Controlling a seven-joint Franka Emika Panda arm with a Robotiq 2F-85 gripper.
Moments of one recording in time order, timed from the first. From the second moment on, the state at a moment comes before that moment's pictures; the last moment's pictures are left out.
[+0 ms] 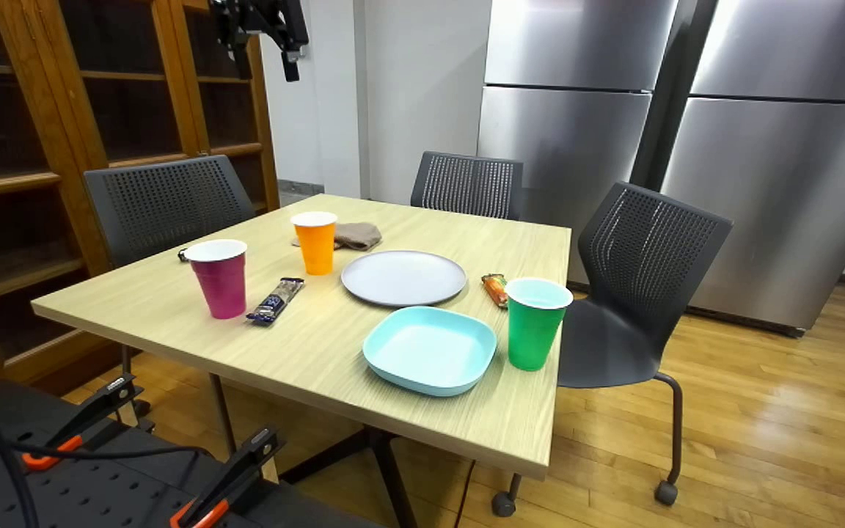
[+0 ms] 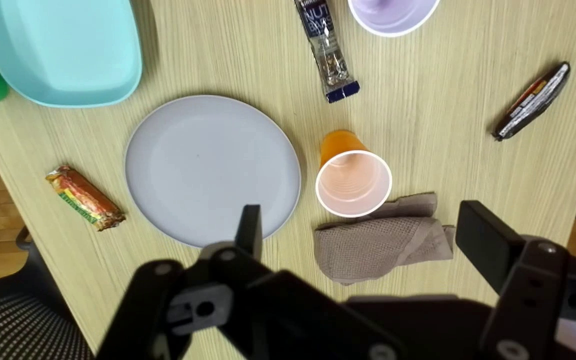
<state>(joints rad) 0.07 -0.11 0.12 -2.13 -0.05 2.15 0.26</state>
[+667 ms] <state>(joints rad) 0.09 0.26 0.06 -1.99 -0.15 2.40 0.41</state>
